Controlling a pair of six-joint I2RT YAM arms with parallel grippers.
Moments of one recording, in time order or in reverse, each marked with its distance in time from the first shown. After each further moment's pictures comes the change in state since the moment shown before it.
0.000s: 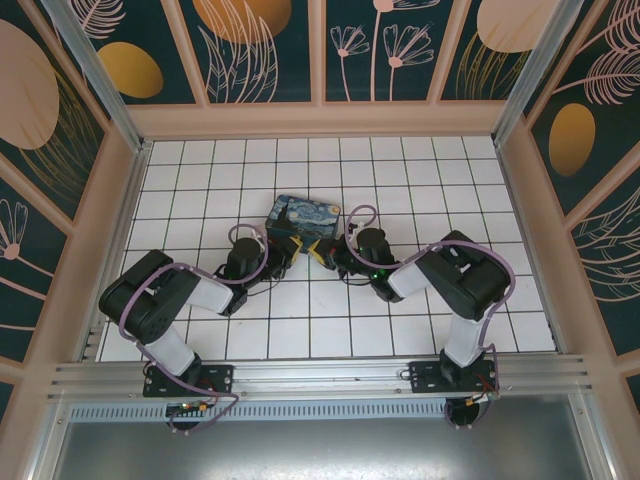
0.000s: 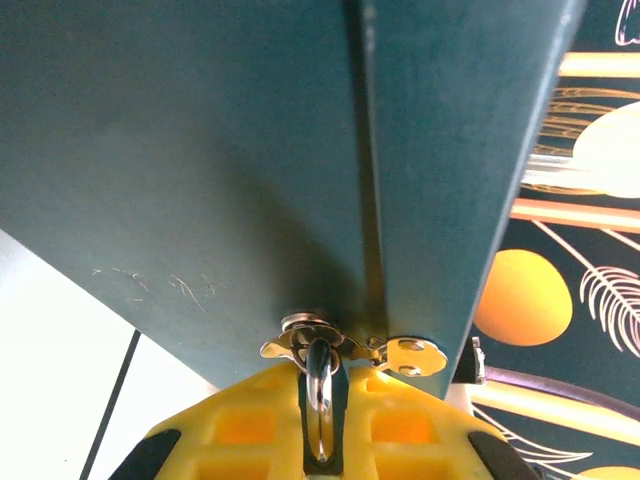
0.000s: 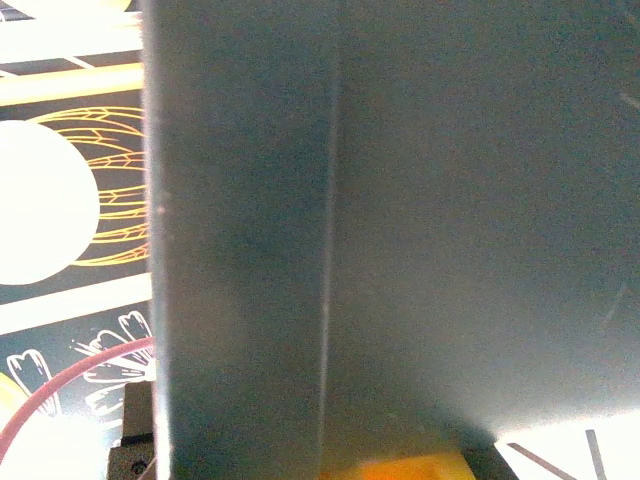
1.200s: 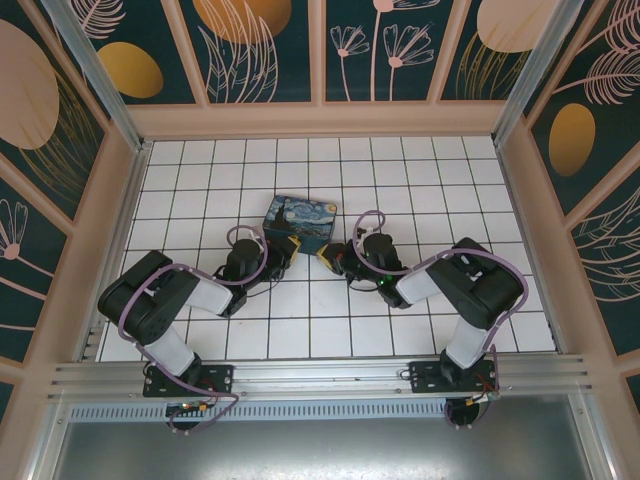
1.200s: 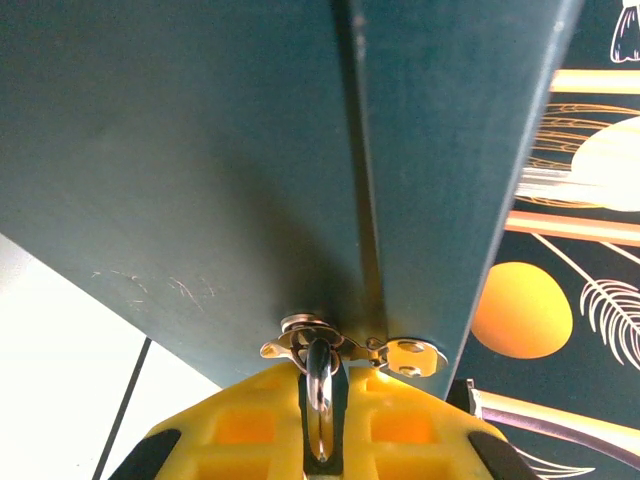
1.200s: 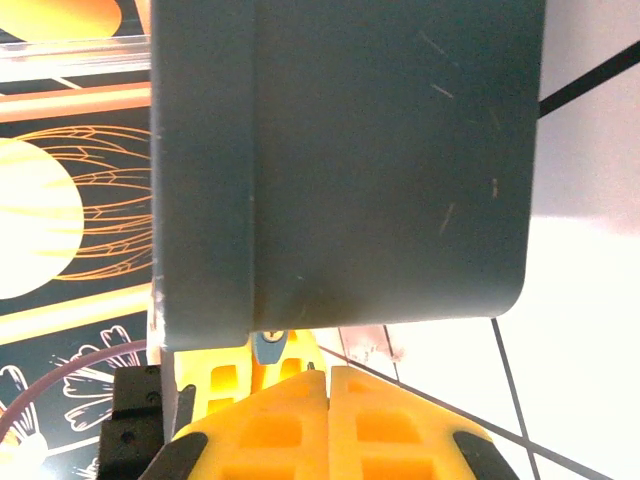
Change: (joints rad) left arm 0.000 -0.007 -0.010 0.000 -0.032 0.005; right arm -0.005 -0.090 -0.084 -0.051 0.050 -0.028
